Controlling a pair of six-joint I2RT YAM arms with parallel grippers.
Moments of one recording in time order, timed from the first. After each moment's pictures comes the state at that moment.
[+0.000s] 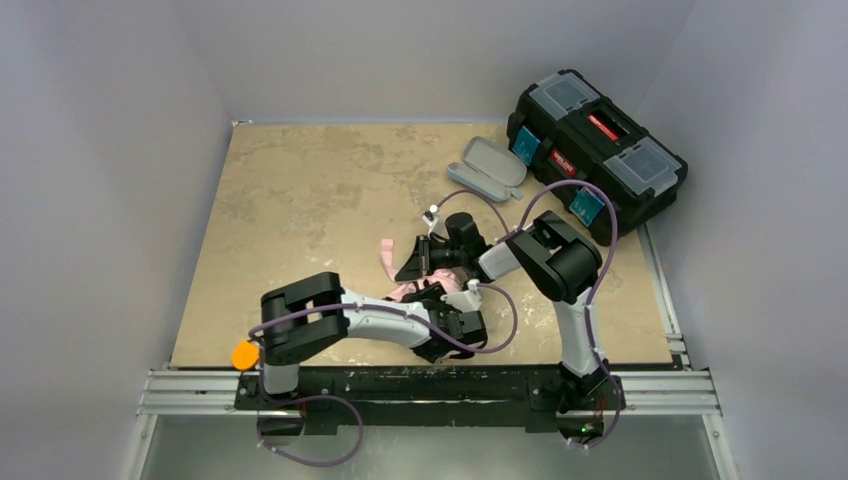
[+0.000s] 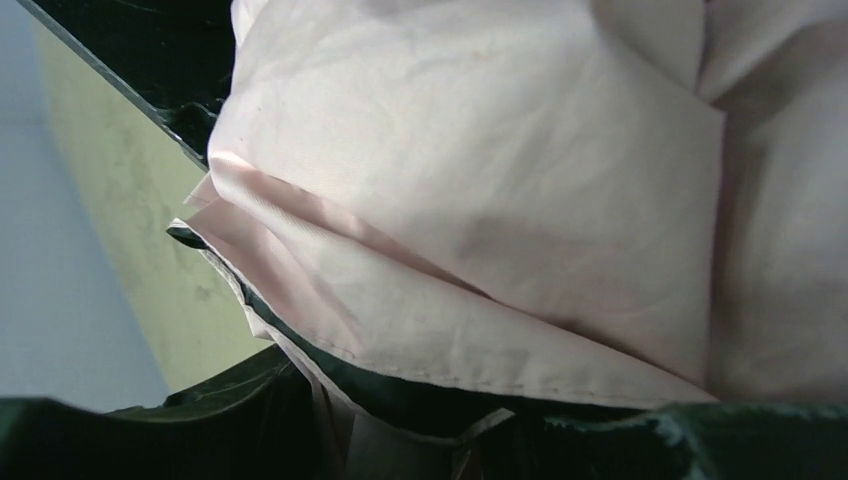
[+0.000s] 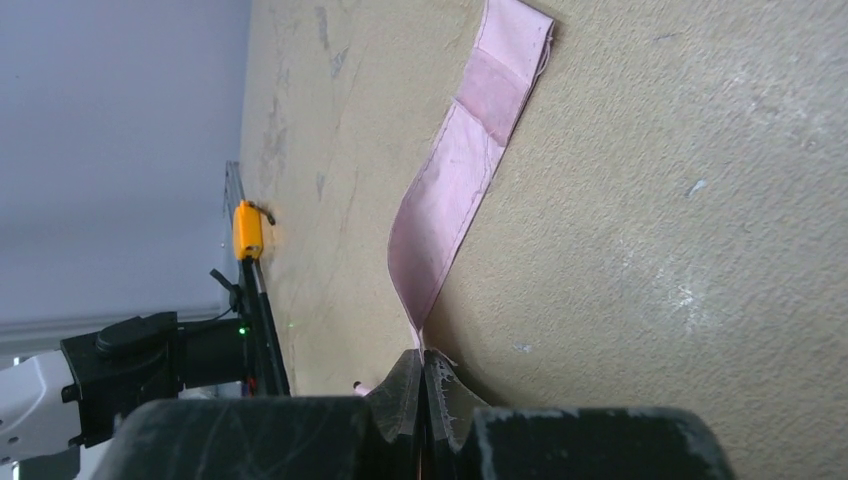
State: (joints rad) left arm -1.34 1.91 1.08 -0.61 -0.88 -0.30; right arm 0.65 2.11 0.91 0.65 -0.70 0.81
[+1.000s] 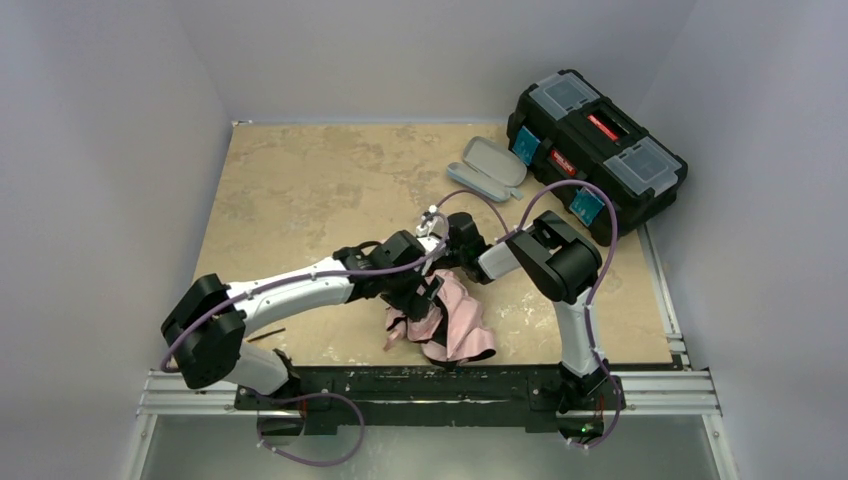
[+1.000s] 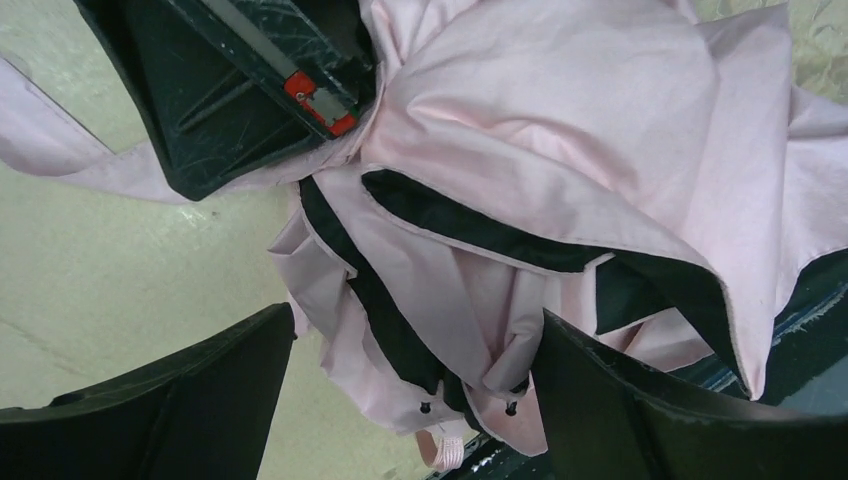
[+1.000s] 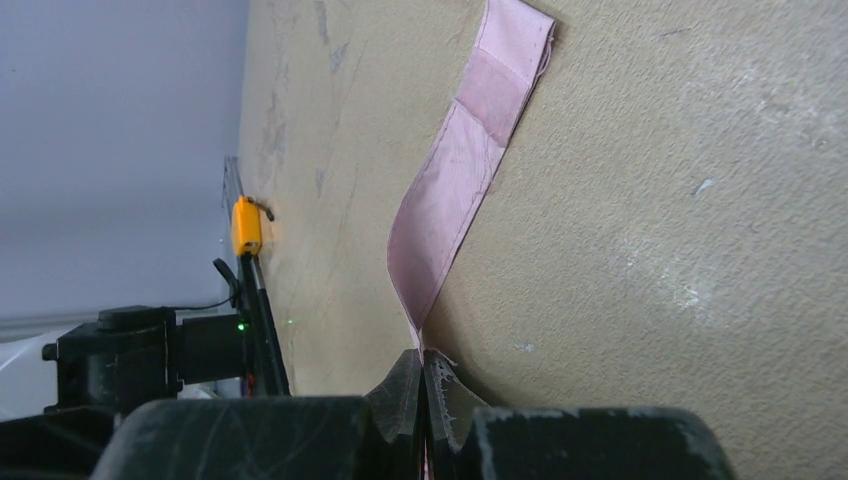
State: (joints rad) left arm -0.94 1.44 0.94 -0.53 -0.02 -0.28; right arm 0.66 2.11 0.91 0.65 -0.71 0.80
